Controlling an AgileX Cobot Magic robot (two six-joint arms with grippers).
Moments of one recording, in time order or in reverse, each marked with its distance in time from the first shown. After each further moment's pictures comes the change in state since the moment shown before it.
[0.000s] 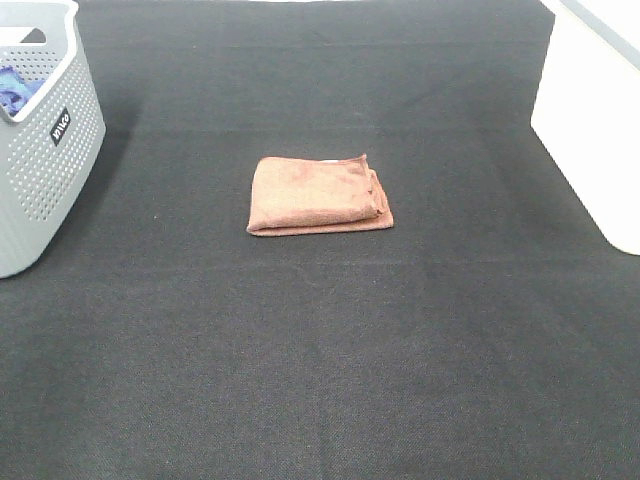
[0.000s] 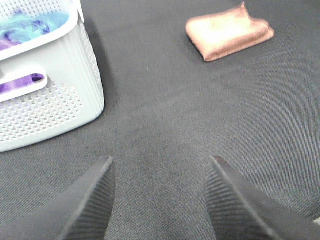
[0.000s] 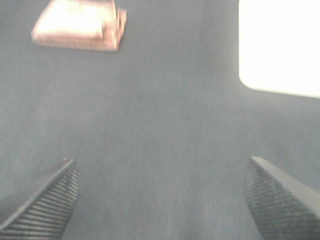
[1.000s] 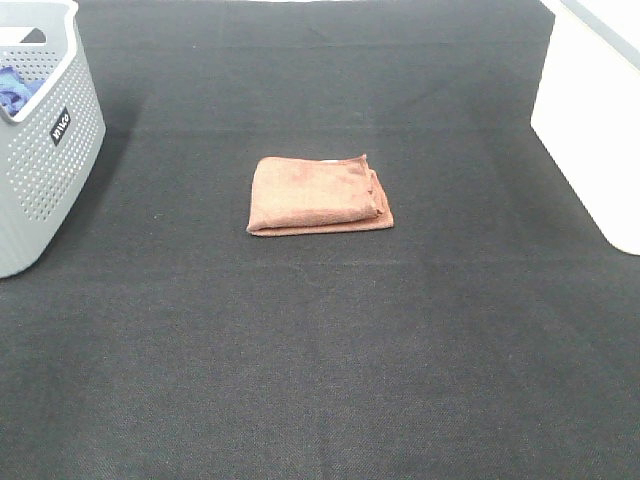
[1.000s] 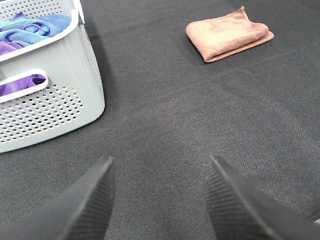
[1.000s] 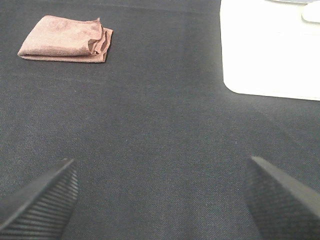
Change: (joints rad) left arm 0.000 -0.001 0.000 0.000 0.000 0.000; right arm -0.062 -0.025 0.000 0.000 0.000 0.000
